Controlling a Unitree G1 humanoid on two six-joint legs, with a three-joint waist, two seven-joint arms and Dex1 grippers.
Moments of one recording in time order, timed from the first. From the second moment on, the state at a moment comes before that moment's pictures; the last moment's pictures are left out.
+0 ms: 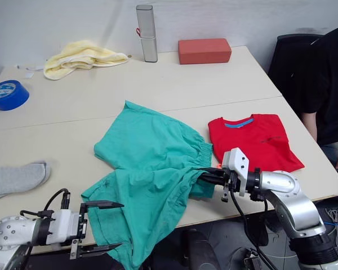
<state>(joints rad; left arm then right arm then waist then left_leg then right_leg) 0.44 0.73 0.16 -0.56 -0.36 0.01 -1.09 -0.10 -0.70 0.03 -0.28 0.48 0.27 1.04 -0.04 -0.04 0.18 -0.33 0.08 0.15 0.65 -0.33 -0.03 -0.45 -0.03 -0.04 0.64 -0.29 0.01</state>
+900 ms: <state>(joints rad) 0.48 0.74 0.03 -0.49 -0.12 -0.18 -0.91 -0.09 -0.70 -0.02 -0.35 0.53 0.33 1.01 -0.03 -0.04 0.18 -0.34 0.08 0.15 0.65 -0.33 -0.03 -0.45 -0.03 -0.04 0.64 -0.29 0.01</state>
